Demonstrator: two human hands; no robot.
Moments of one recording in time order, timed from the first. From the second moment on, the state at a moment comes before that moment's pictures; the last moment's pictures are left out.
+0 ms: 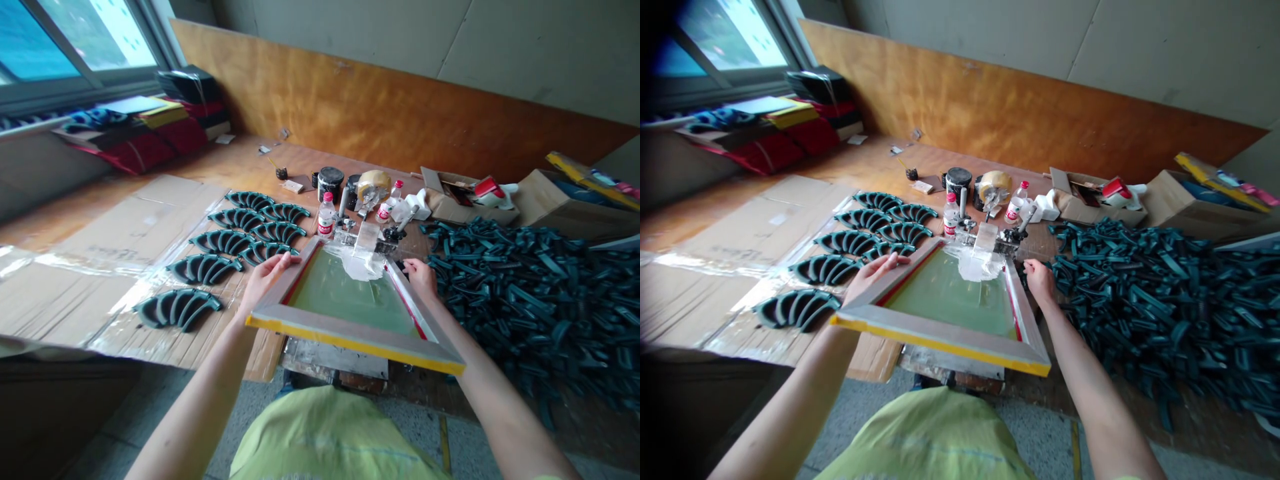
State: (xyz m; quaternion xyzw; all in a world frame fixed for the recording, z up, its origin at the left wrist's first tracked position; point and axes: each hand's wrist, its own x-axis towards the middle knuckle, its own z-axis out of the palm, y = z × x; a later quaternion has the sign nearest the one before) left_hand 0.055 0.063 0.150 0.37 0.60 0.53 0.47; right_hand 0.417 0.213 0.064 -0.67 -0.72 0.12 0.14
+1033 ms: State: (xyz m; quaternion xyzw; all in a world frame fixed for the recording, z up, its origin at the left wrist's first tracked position) left_hand 0.058 0.025 0.011 0.33 0.64 0.44 0.53; right_hand 0.337 0.162 0.064 -0.32 -0.93 0.05 0.16
